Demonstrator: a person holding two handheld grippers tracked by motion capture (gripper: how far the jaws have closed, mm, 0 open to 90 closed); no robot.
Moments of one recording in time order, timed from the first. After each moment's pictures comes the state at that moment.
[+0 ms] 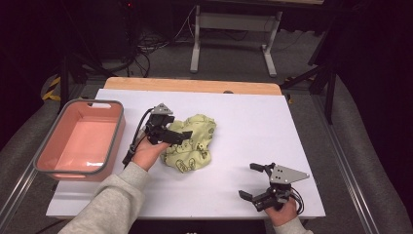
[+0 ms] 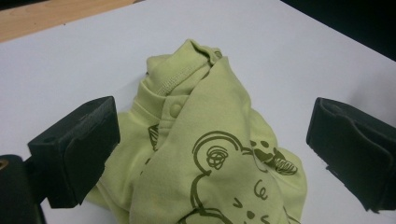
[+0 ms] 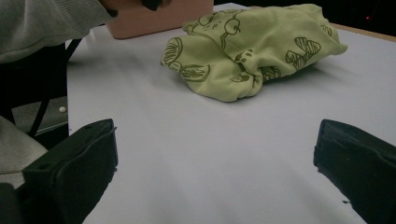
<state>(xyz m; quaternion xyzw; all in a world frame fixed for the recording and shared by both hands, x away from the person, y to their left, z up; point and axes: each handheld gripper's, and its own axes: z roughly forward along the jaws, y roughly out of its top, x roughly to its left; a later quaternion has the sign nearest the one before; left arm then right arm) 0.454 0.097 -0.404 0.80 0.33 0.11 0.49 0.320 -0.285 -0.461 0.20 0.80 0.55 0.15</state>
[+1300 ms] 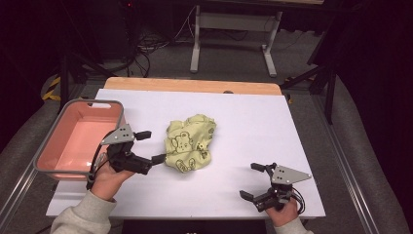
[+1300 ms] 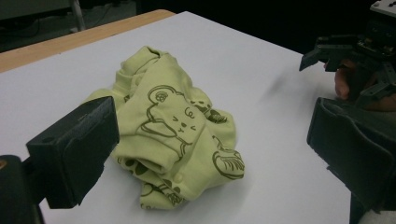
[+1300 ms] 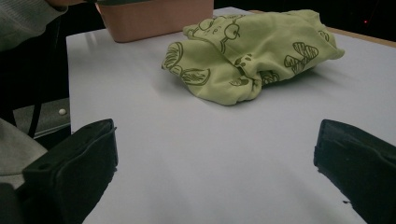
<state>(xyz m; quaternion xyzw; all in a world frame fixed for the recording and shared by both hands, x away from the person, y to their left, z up) 0.363 0.172 -0.398 0.78 0.26 0.12 0.56 0.317 -0.287 -0.458 0.20 0.80 0.55 0.15</state>
